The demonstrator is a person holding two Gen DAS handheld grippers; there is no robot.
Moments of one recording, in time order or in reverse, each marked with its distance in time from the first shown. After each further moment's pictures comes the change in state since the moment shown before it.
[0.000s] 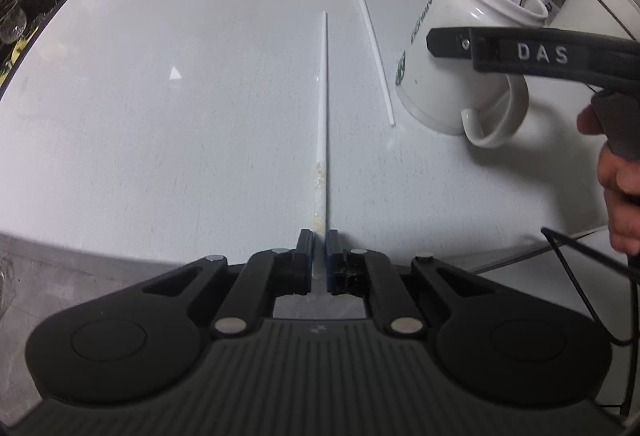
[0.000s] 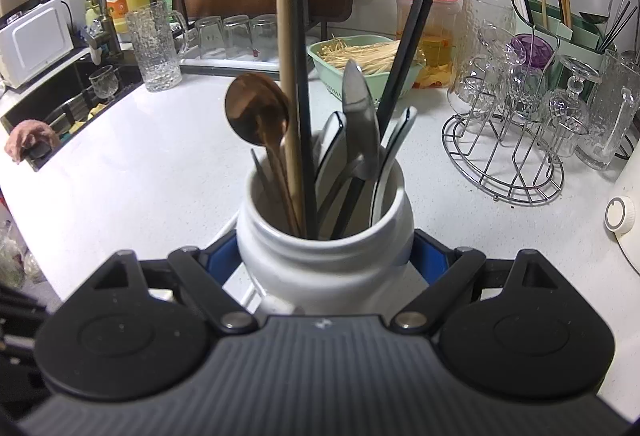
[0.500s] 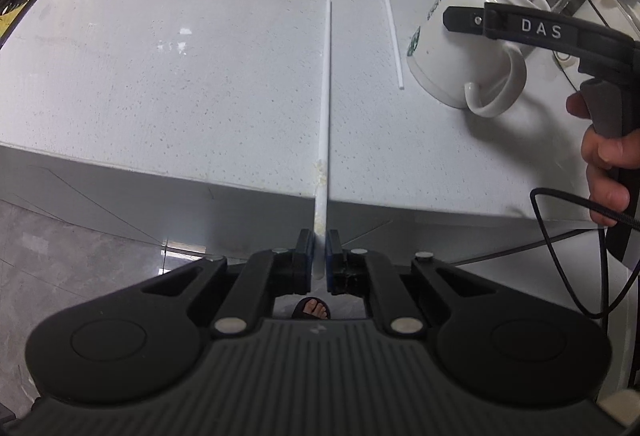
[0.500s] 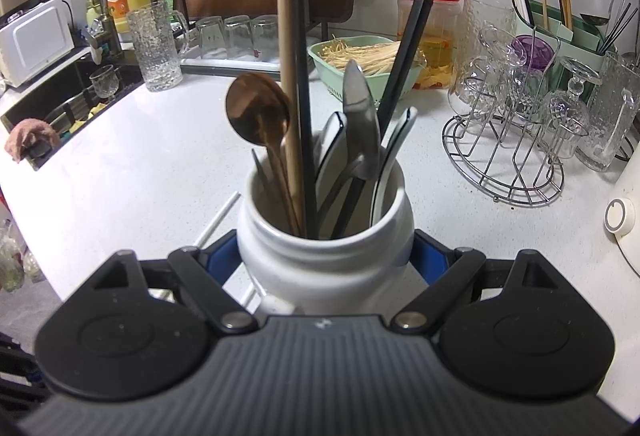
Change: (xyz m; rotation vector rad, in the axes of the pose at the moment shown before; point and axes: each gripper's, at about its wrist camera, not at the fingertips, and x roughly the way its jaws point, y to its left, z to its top) left arm -0.012 0.020 -0.031 -0.123 0.045 -0.053; right arm 0.000 0.000 0.000 -0.004 -0.001 0.000
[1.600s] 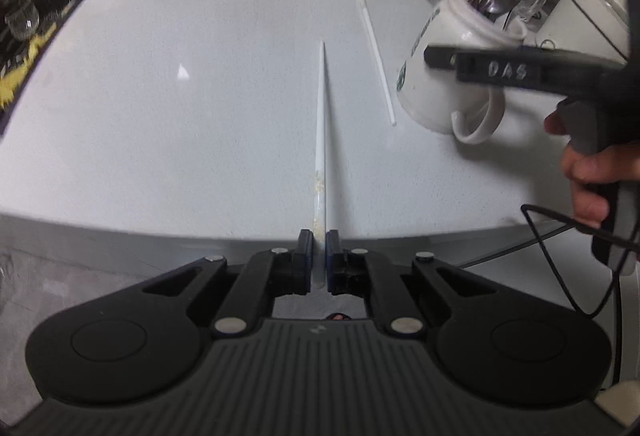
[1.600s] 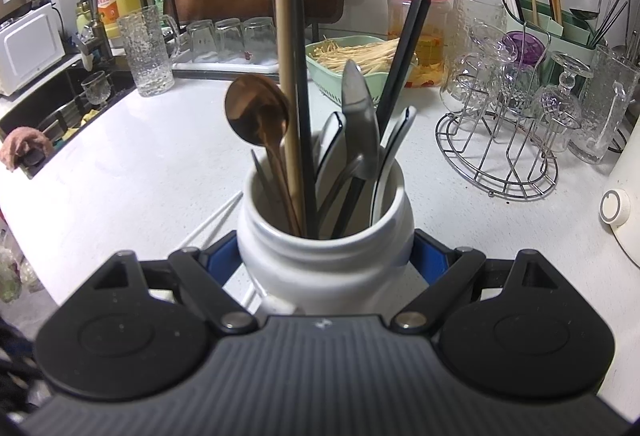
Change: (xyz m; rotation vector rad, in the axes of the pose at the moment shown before) left arm -0.032 -0.007 0.028 0.145 -0.051 0.039; right arm -0.001 0.002 -0.001 0.029 -0.005 -0.023
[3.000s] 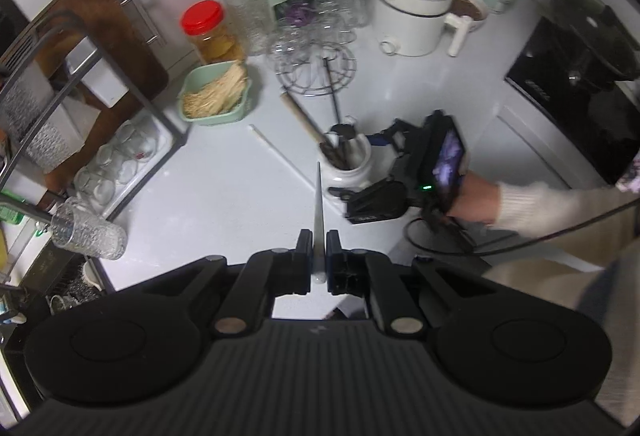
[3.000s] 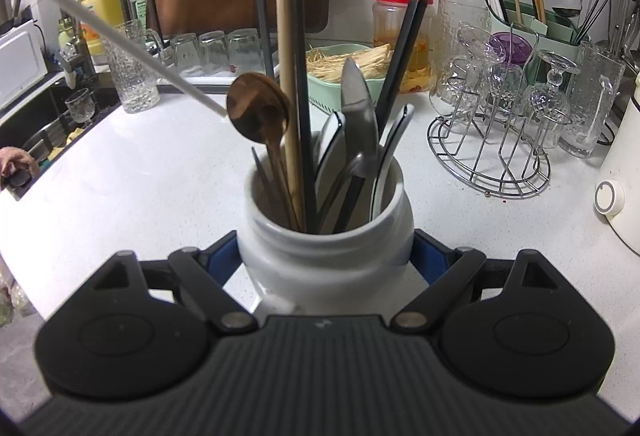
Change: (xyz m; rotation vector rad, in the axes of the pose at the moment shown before) left arm -0.230 -0.053 0.201 0.728 0.119 -0.150; right arm 0.003 0.010 -0.002 0.049 -0.040 -0.054
